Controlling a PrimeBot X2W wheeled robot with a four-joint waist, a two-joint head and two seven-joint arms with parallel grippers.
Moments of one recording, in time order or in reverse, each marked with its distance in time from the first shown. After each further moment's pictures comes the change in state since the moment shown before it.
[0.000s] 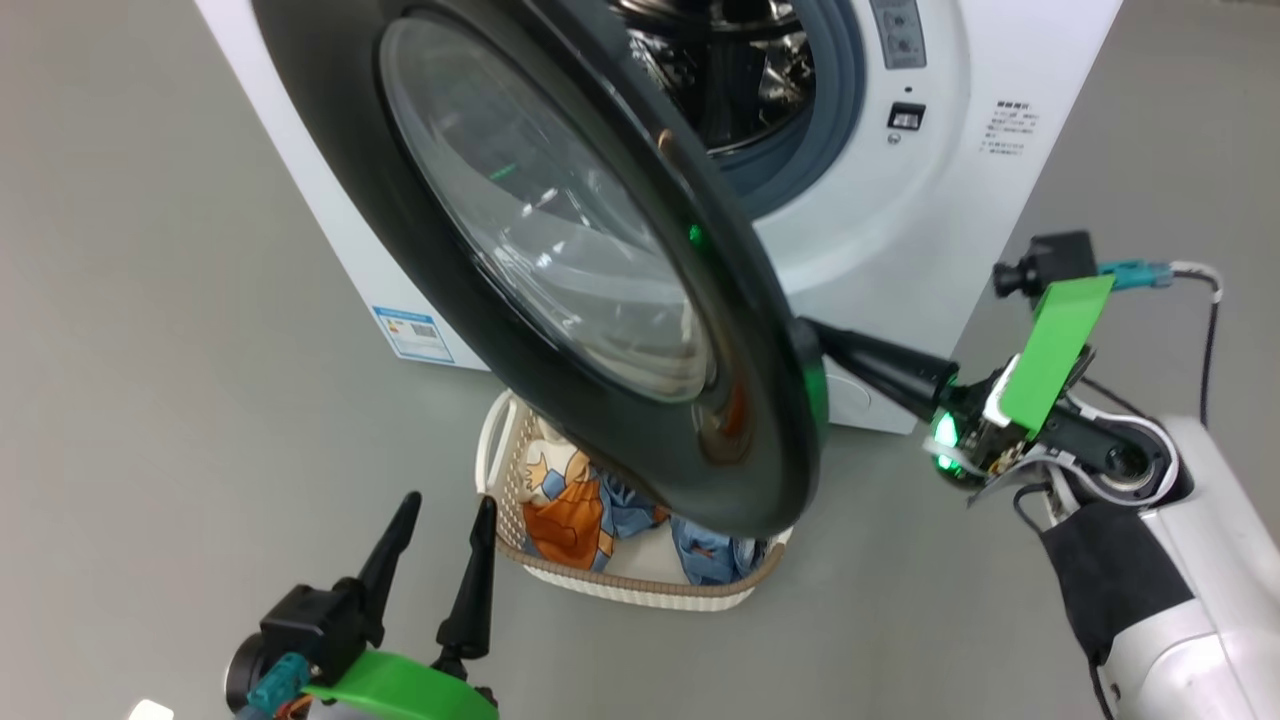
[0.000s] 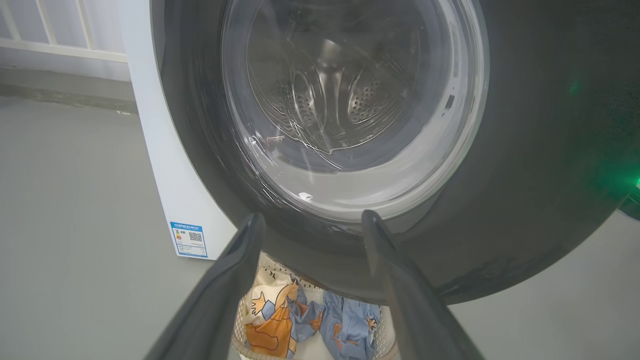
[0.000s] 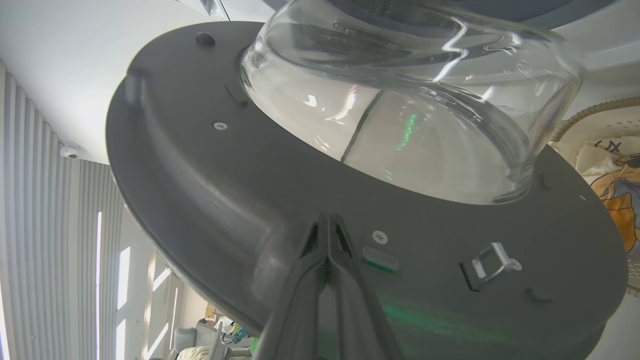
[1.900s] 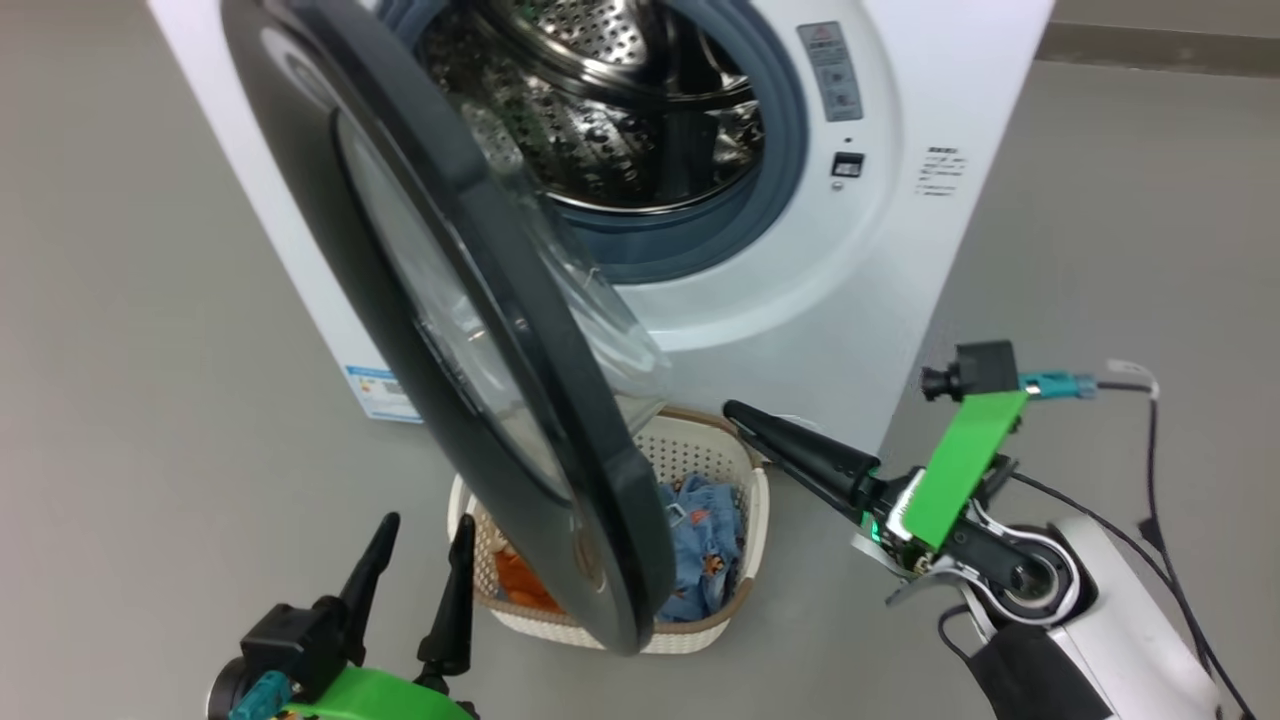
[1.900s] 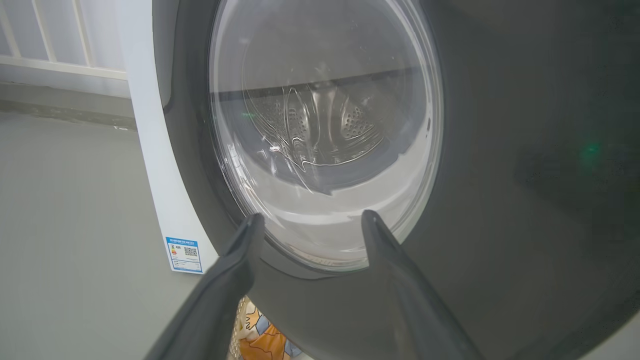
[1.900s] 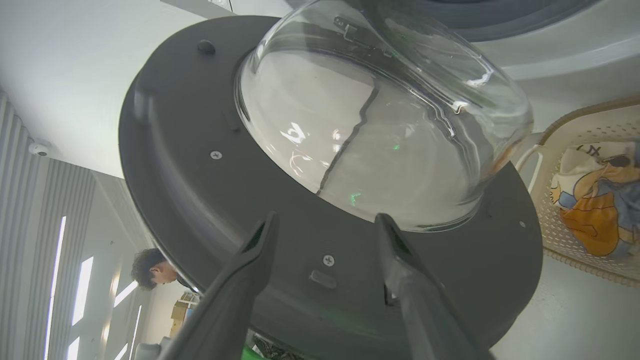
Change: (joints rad) left arm 0.035 0.001 0.032 0.004 0.001 0.000 0.000; right arm 0.167 0.056 0.132 -0.107 -0.107 0.000 -0.219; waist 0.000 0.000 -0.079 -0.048
